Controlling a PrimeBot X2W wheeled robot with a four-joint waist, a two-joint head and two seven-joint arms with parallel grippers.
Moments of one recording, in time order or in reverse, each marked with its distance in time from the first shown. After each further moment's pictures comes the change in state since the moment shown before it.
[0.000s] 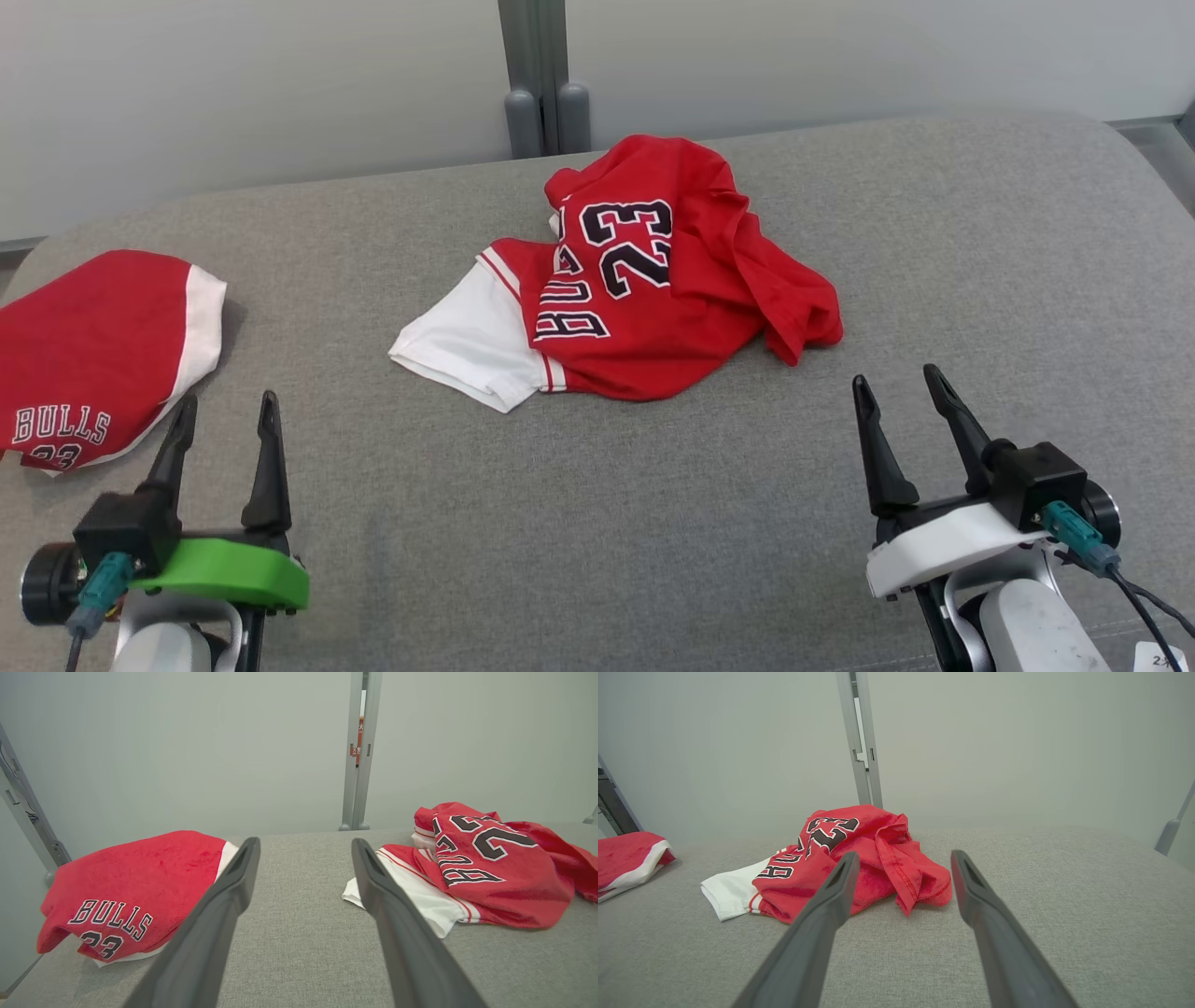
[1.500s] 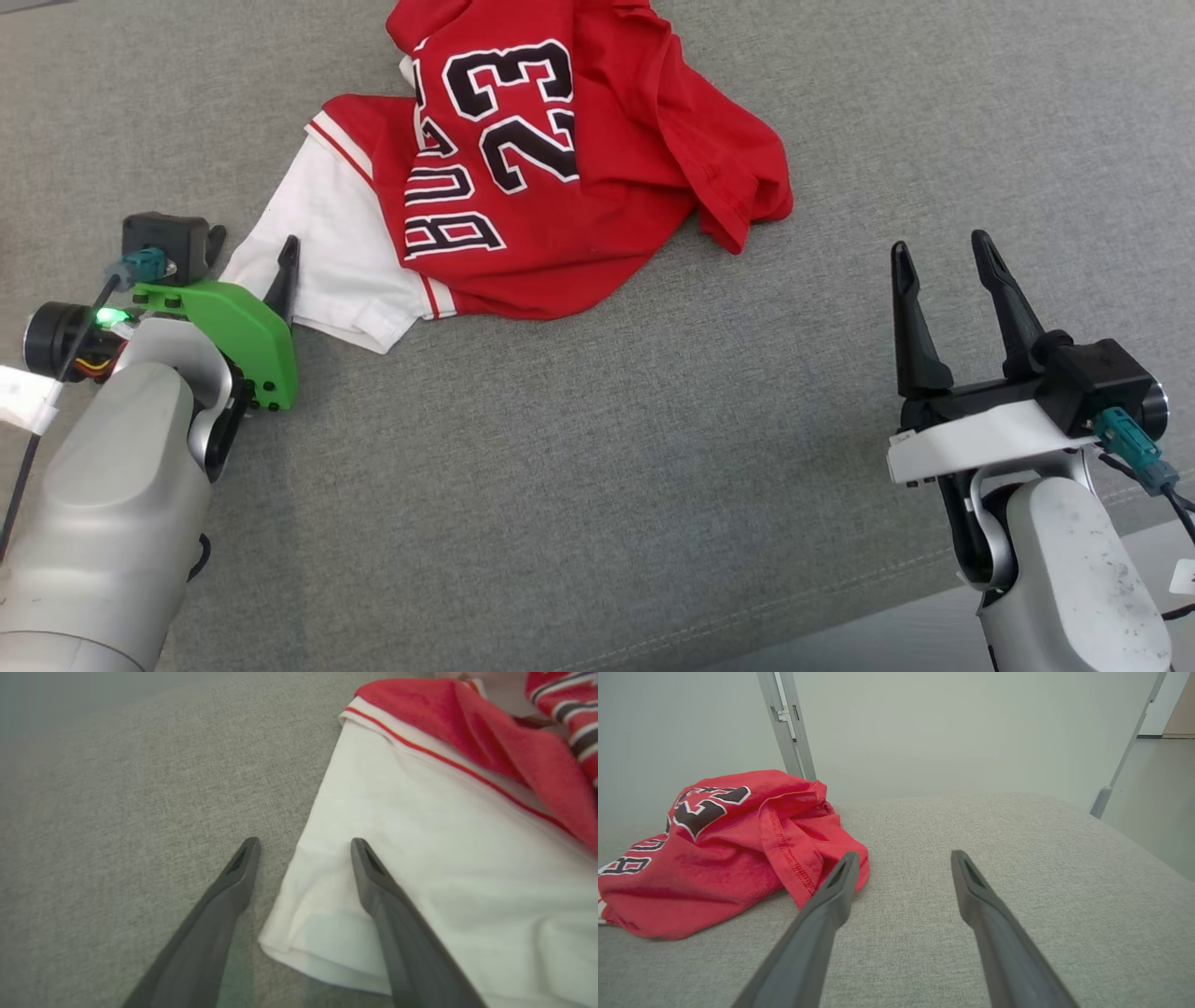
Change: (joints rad) left arm -0.709 0.170 -0.565 0.691 -0.316 -0.001 0.180; right arm -0.156 0.001 -0.053 -0.075 -0.019 0.000 0.000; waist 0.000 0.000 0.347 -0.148
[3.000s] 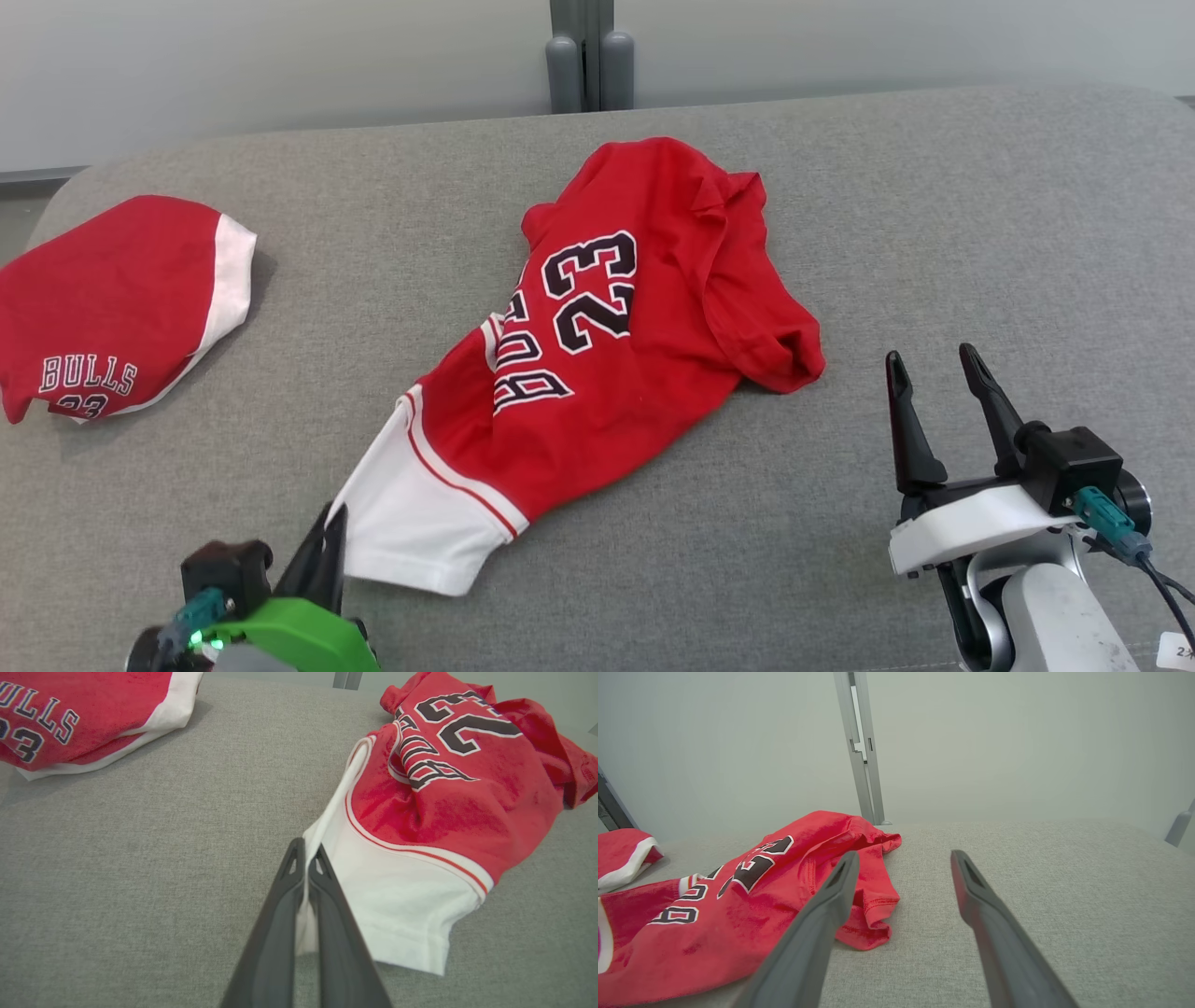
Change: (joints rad) left arm 0.700 0.110 -0.016 -0.692 -0.212 0.284 -0.094; right arm 0.137 0.007 -0.012 0.063 0.010 0.000 0.000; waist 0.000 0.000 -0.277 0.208
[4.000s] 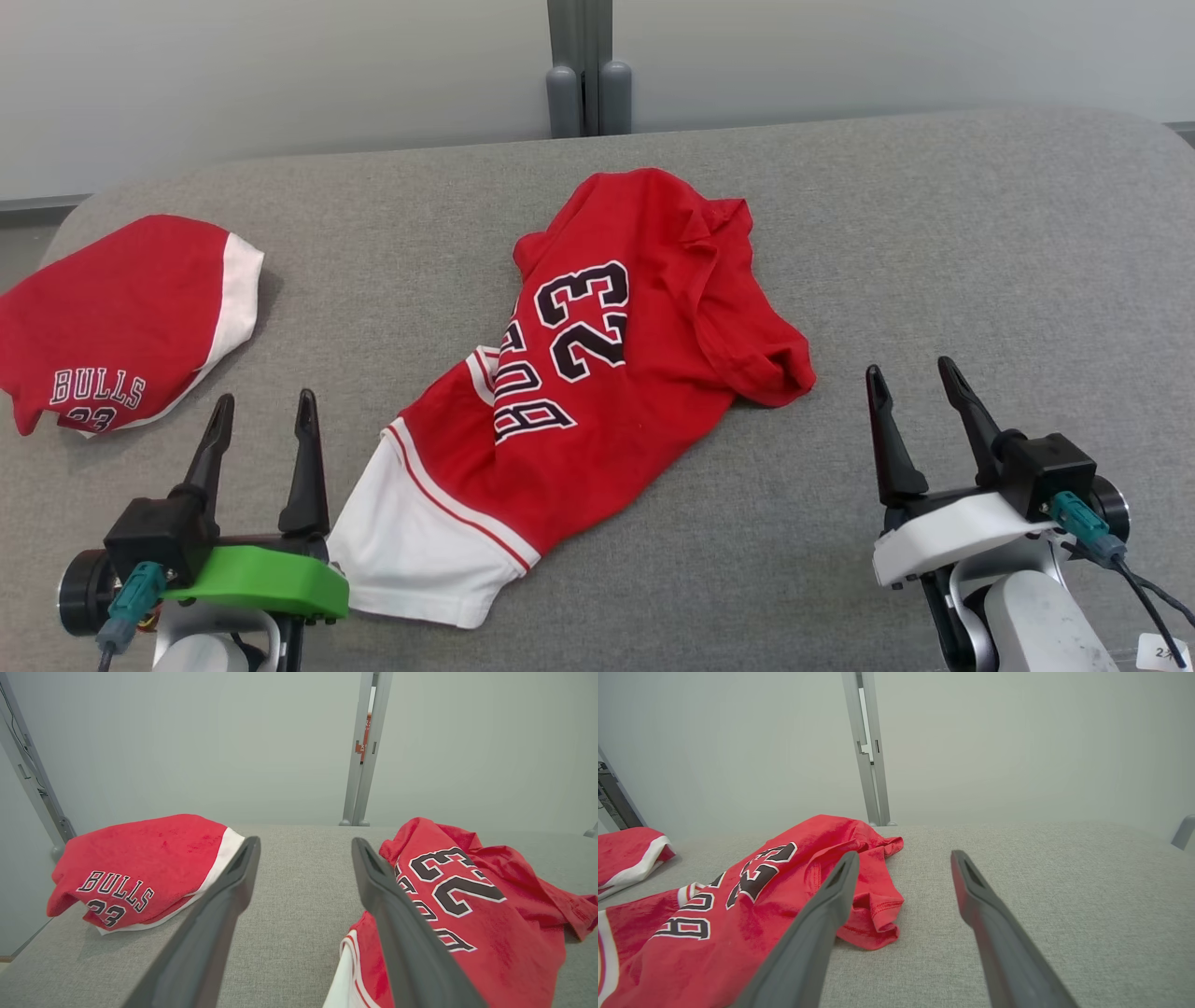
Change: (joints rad) left arm 0.019 -0.089 0.230 -0.146 0.218 0.016 -0.084; right arm -0.001 0.001 0.032 0.030 0.005 0.000 0.000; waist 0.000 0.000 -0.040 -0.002
